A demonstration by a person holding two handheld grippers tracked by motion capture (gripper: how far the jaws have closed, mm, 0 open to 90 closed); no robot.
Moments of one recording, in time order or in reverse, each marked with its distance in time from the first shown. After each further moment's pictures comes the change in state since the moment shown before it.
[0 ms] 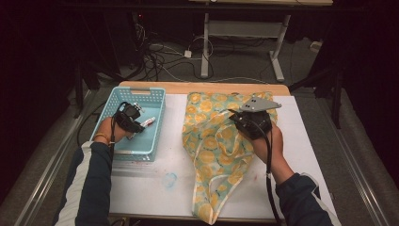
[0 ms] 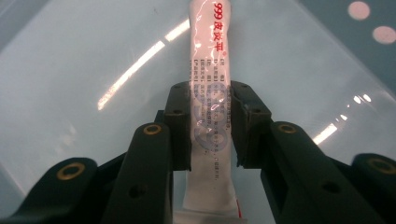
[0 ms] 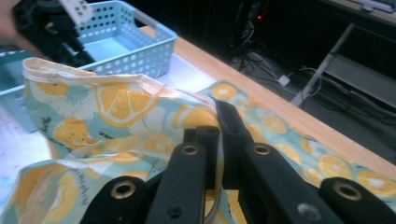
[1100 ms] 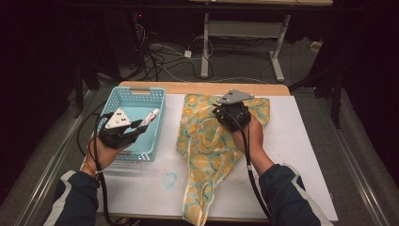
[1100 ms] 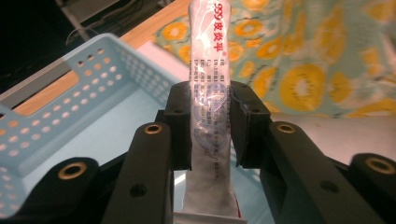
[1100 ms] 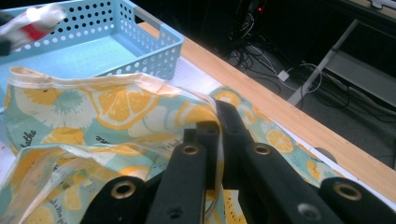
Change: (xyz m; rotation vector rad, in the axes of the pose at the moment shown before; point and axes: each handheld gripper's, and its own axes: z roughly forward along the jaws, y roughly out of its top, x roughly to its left) left arm -0.097 -0.053 -0.098 -0.591 0.053 0.098; right arm 0.018 0.026 0.043 0.039 -0.035 -0.011
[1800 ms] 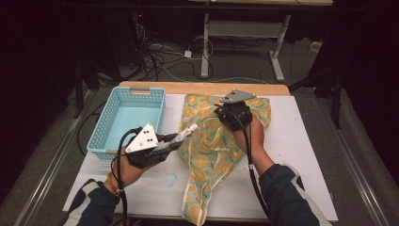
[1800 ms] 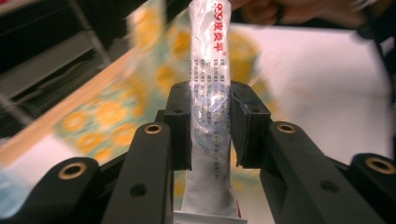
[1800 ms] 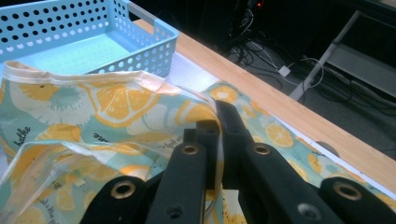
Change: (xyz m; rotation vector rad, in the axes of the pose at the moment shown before) left arm -0.096 0.049 0.000 -0.226 -0.257 0.097; right arm -0.006 -0.006 0.005 0.009 0.010 0.031
